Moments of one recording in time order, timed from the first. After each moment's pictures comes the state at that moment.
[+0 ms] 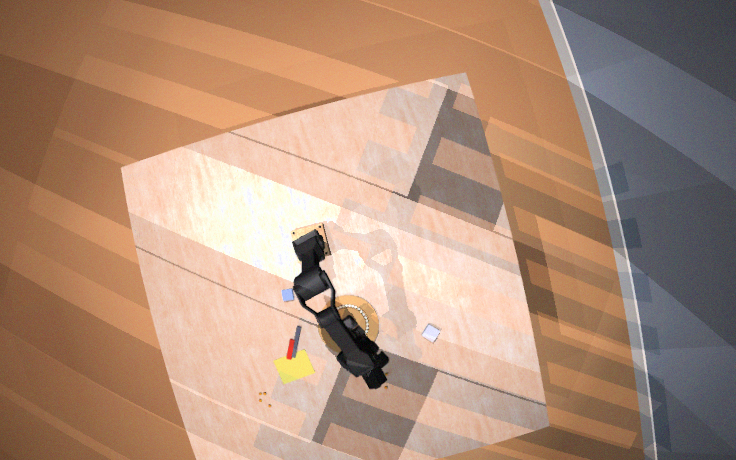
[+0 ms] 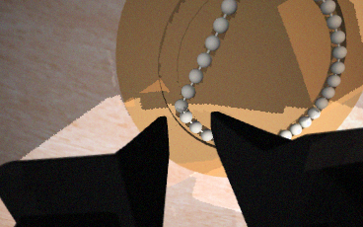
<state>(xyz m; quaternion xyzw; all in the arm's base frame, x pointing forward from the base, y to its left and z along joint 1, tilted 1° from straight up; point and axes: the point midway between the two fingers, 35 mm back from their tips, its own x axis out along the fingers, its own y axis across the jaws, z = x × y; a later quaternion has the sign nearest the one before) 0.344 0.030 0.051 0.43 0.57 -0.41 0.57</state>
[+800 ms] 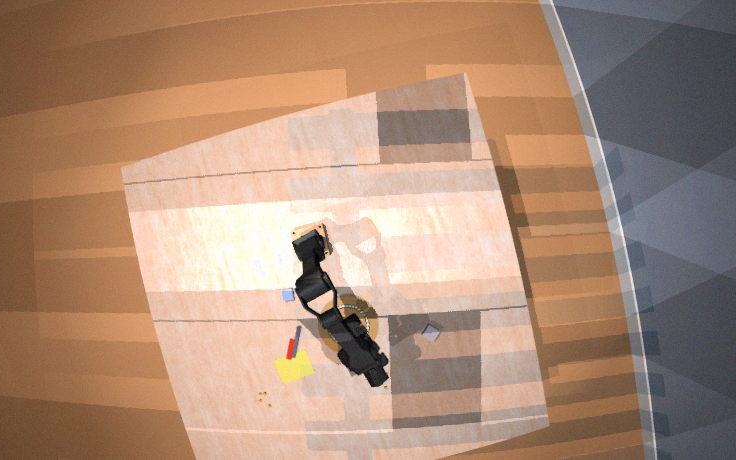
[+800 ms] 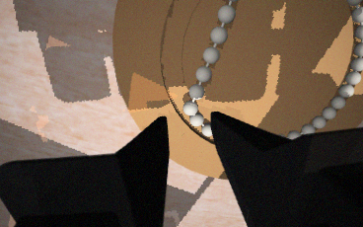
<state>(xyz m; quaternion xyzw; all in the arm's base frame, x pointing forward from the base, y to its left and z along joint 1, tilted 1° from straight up) 0.347 0.034 0.037 0.46 0.54 -0.44 0.55</state>
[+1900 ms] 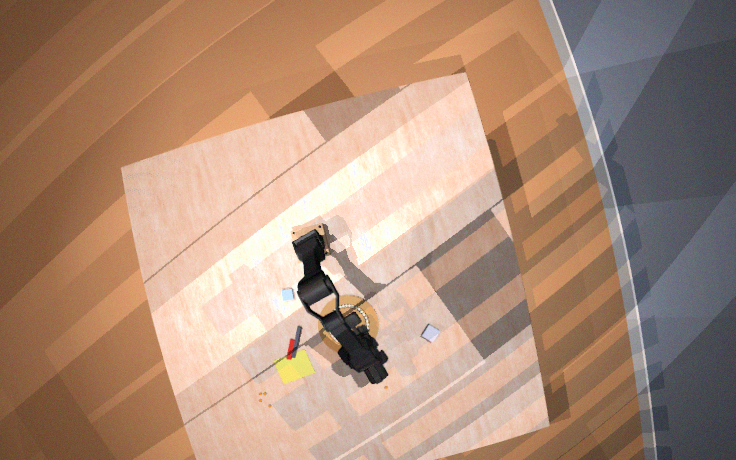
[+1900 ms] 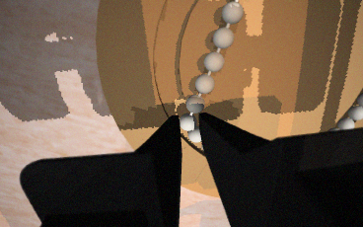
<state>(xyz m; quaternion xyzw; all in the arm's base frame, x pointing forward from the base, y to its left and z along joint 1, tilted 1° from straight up) 0.345 0.035 0.016 0.46 0.55 -0.44 0.55</state>
